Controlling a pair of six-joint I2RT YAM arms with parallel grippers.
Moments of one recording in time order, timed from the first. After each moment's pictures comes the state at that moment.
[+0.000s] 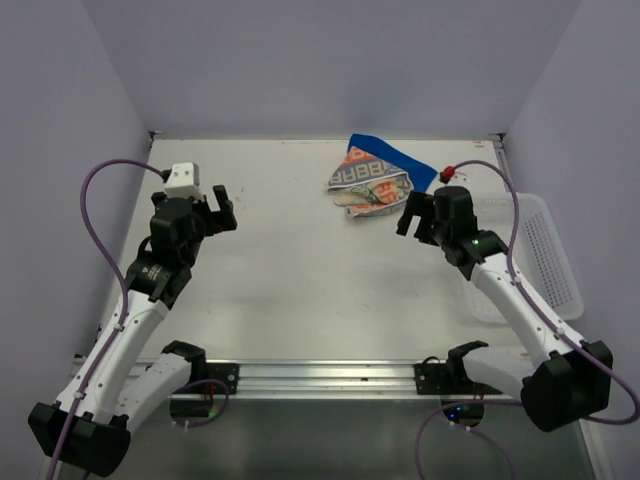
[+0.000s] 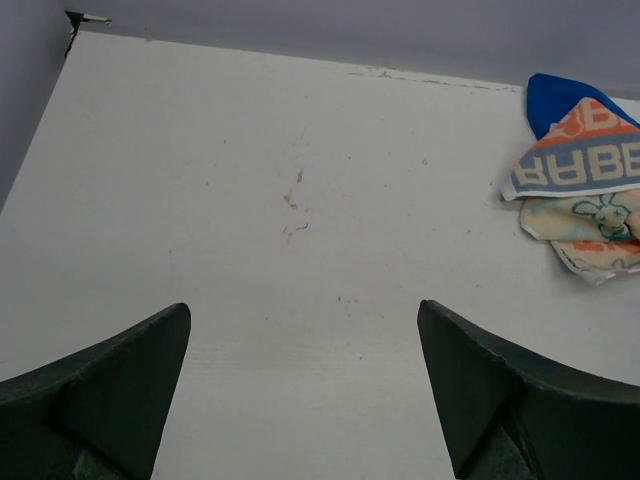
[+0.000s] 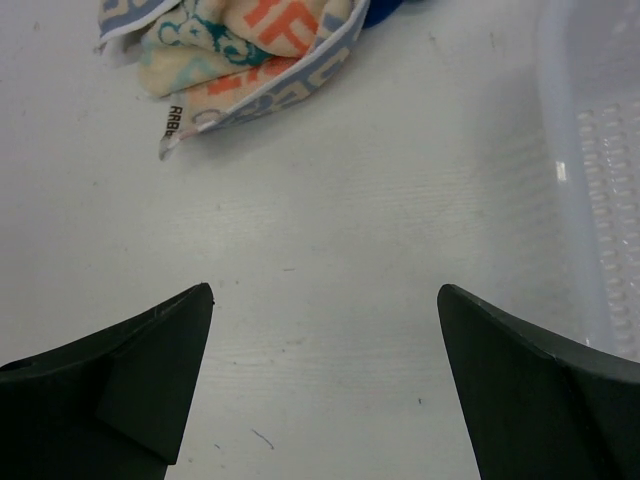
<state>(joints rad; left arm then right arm) -0.29 0.85 0.85 -0.31 -0.30 -0.23 0.29 1.04 0.85 -0.46 0.18 0.49</state>
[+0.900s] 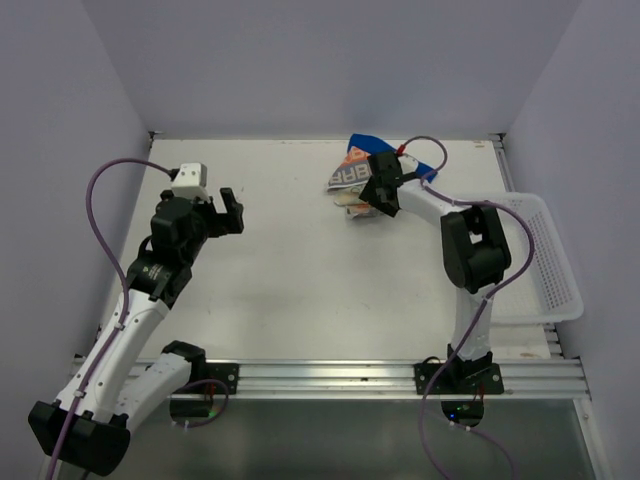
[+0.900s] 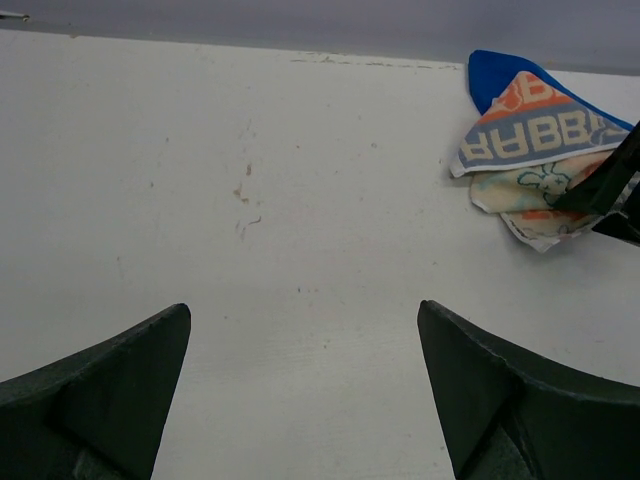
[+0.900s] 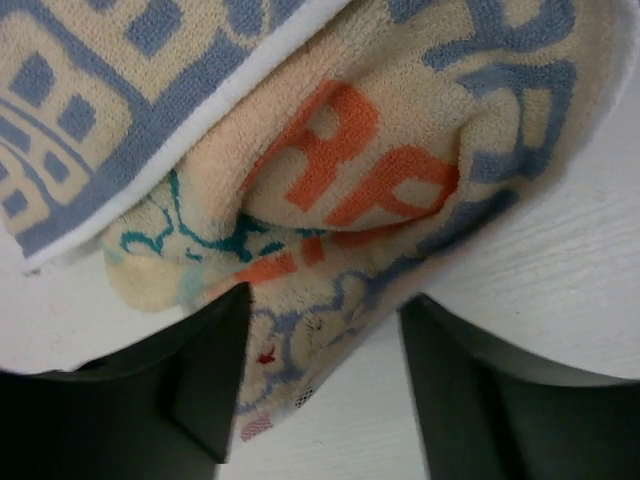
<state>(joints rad) -0.29 0.85 0.85 -0.30 -0.17 -0.23 0.38 2.01 1.45 -0.40 0.32 0.82</state>
